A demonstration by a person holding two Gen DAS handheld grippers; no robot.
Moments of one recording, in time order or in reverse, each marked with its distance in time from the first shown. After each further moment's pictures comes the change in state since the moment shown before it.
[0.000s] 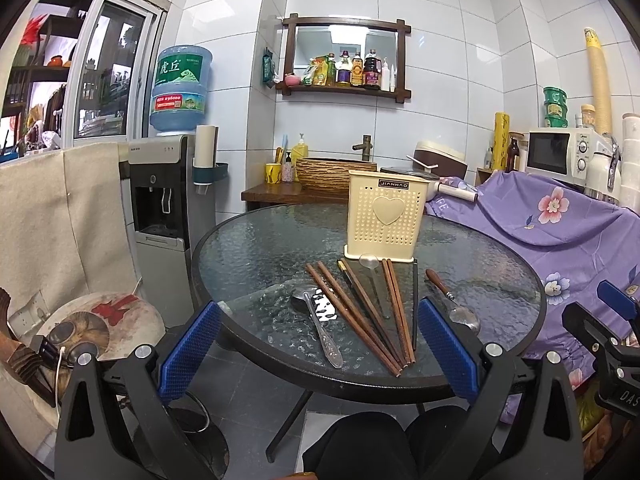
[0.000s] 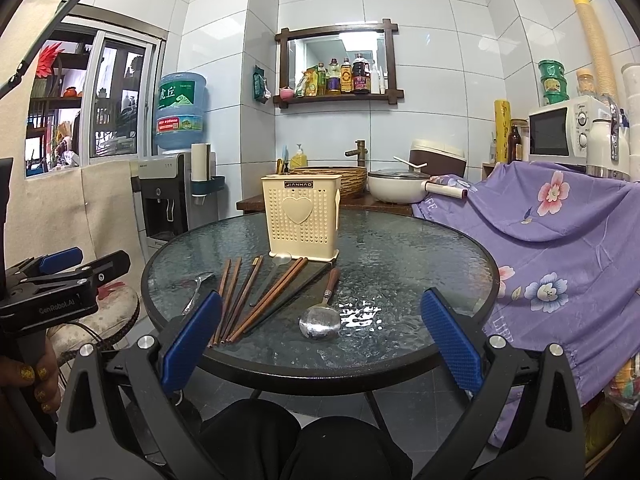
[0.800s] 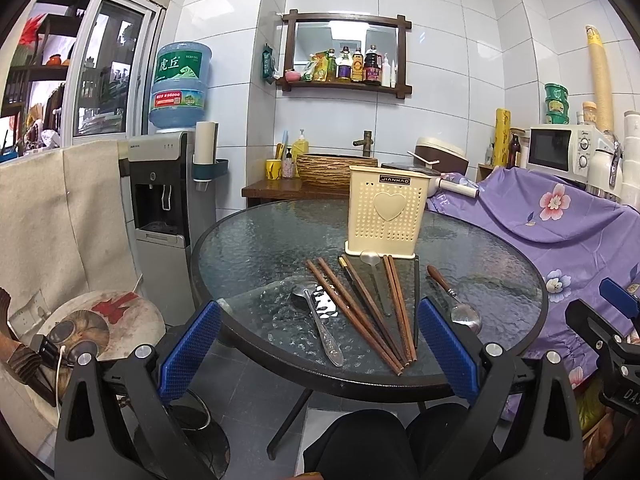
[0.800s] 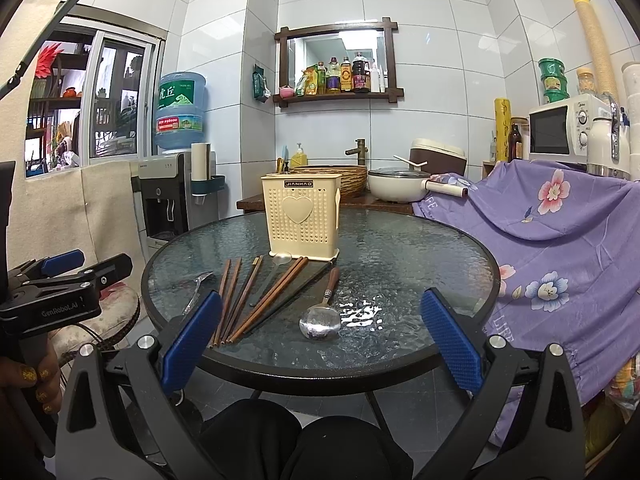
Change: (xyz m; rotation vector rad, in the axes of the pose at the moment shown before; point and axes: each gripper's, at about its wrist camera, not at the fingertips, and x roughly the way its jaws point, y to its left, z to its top) left arm 0.003 -0.001 0.003 0.003 0.021 0.003; right arm 0.001 0.001 0.000 0.003 0.005 0.000
